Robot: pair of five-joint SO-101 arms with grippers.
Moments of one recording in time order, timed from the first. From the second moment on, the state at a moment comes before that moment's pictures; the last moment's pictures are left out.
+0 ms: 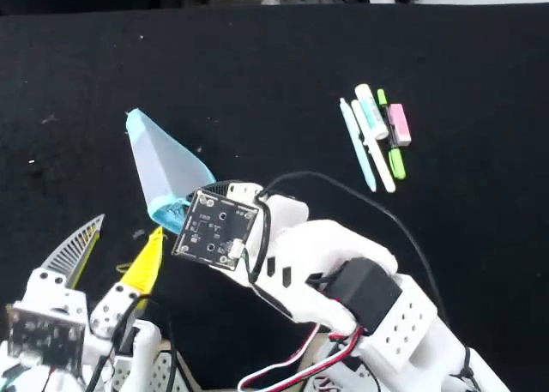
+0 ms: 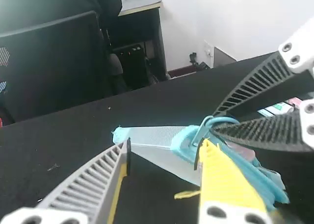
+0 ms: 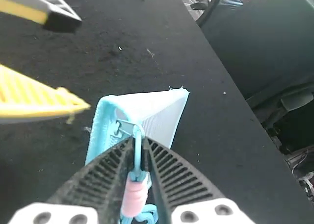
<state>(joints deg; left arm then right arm) 2.1 -104.9 35.9 86.3 -13.0 -49.1 -54.6 33.5 58.9 27.2</state>
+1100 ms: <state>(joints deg) 0.2 -92.4 37.1 82.5 -12.9 -49.1 -58.7 38.2 58.8 27.2</state>
